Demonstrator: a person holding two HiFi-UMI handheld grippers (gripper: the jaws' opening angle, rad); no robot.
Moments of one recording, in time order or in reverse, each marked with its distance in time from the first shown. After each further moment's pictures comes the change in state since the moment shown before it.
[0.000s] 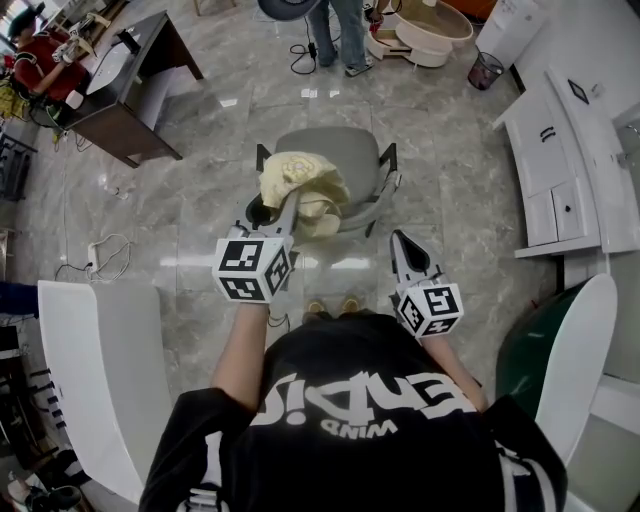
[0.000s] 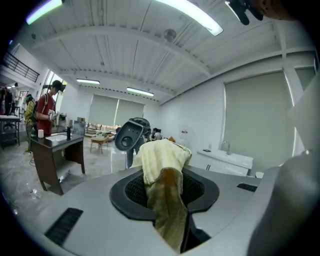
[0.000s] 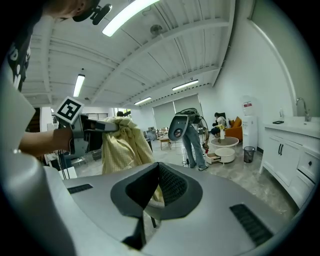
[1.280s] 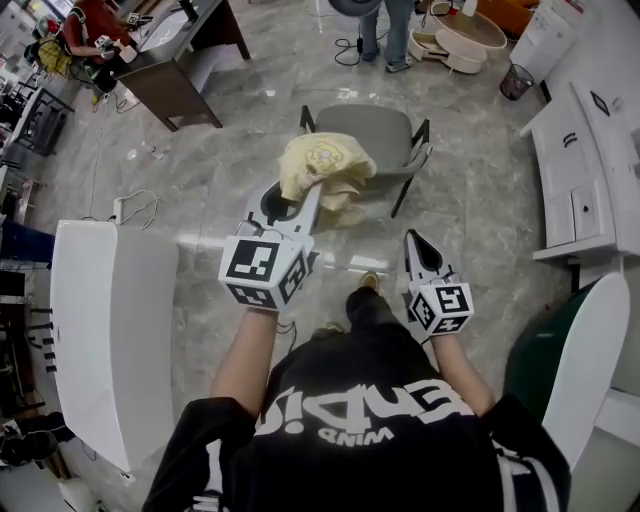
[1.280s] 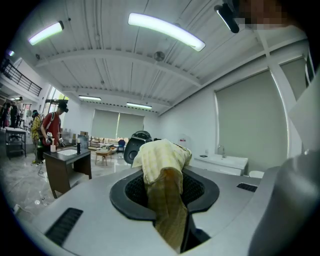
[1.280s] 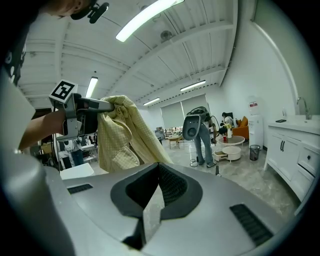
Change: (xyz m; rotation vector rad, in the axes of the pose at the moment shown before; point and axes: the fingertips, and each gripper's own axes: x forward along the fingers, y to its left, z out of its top) left arm -0.198 -0.076 0.007 0.075 -0.122 0.044; right arm -0.124 0.098 -0.056 -0.022 -0.008 0.090
